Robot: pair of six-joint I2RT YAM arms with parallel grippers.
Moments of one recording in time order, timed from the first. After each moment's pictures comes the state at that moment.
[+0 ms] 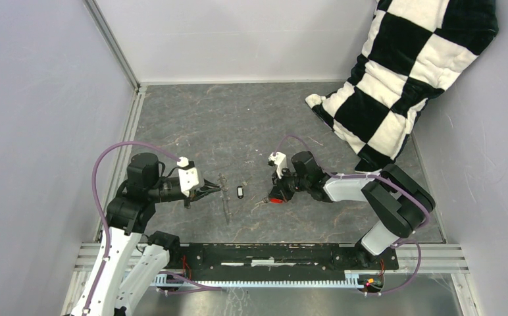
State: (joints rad) left arm -0.25 0.60 0.81 -0.72 0.98 0.61; right arm 0.70 1.61 0.59 0.32 -0.53 0.03
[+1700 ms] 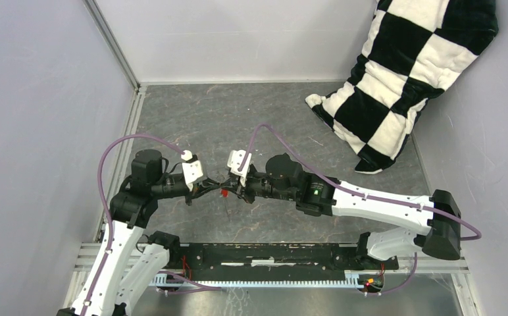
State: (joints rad) left arm -0.25 0.65 0.80 -0.72 0.92 0.57; right arm 1.22 1.32 1.08 0.04 -0.09 -0.09
